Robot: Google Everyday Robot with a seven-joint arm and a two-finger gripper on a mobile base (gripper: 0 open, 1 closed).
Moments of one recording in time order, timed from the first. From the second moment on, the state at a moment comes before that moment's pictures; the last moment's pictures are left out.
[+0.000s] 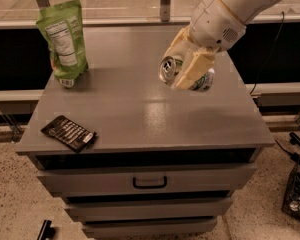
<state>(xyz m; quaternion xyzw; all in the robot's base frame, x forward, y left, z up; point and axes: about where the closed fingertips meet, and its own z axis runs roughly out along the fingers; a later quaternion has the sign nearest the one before) 0.524 -0.060 0.957 -0.76 0.57 0.17 0.24</state>
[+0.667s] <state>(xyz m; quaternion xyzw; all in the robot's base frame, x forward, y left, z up) 0.514 -0.010 0.977 -0.72 0.49 0.31 0.38</state>
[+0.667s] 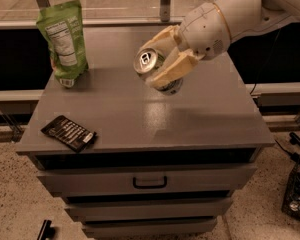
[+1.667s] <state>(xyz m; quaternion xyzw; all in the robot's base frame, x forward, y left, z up) 0.501 0.051 0.961 -0.64 0.44 0.47 0.43</state>
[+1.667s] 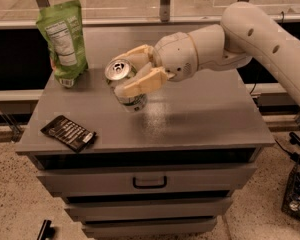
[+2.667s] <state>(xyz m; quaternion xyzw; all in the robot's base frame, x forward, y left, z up) 0.497 0.066 0.939 -0.57 0.41 0.56 0.43</state>
